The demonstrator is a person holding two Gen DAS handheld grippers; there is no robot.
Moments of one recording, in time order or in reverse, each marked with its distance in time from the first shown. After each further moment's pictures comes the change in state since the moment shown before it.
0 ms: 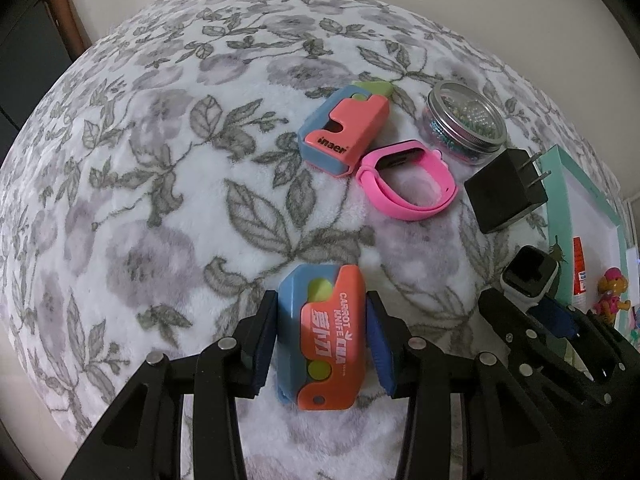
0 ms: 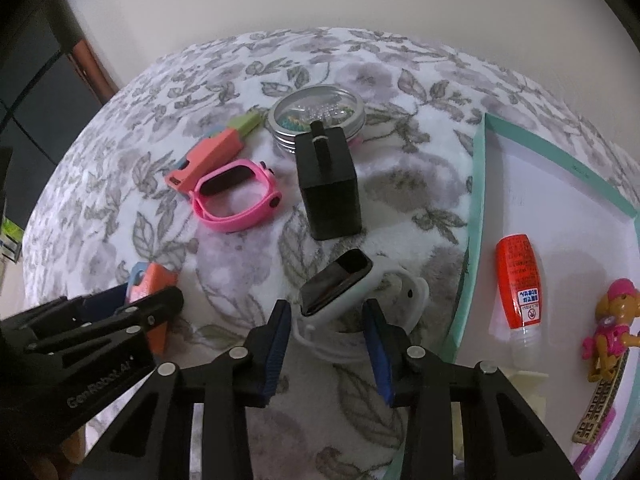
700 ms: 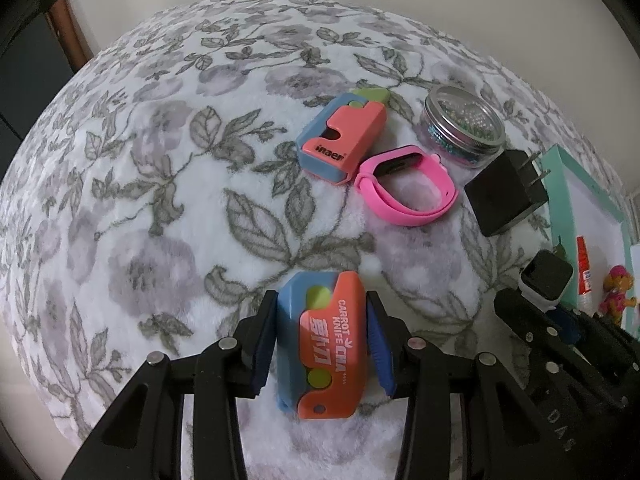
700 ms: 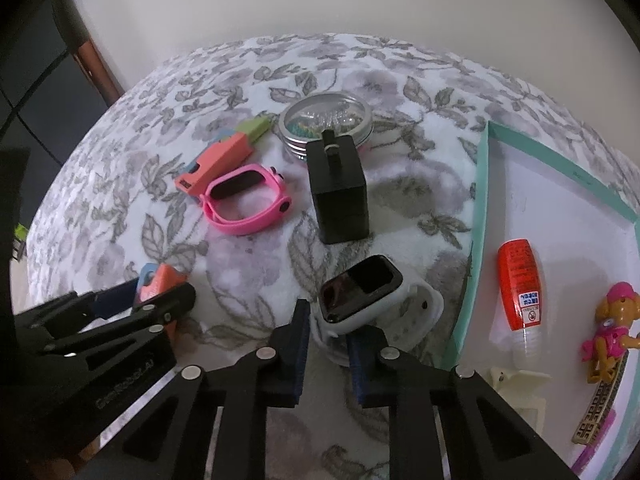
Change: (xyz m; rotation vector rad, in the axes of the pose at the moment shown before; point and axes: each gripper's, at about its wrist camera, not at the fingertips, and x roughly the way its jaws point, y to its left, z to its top) left arm -0.001 -0.004 0.002 0.019 -0.039 0.007; right arm -0.008 0.000 0.001 0.010 -0.017 0.032
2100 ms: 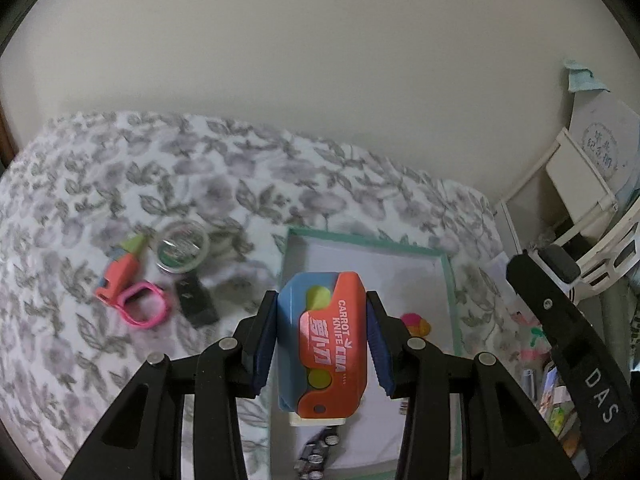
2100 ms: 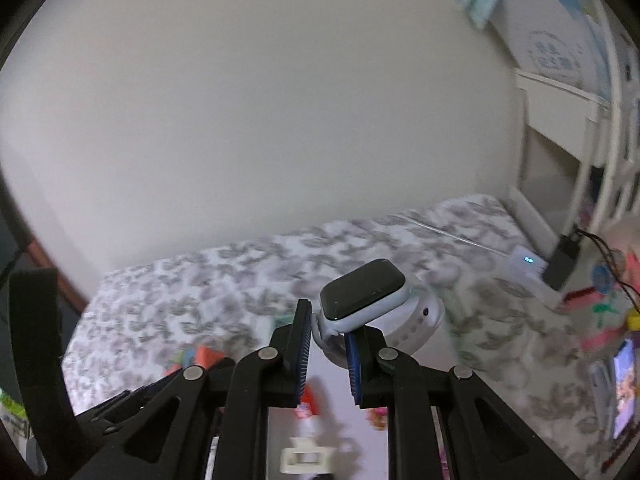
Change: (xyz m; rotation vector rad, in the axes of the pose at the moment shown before) left arm -0.123 -0.188 0.028 0.192 -0.158 -0.295; right arm -0.208 -0.146 0.009 0.452 -0.475 -0.196
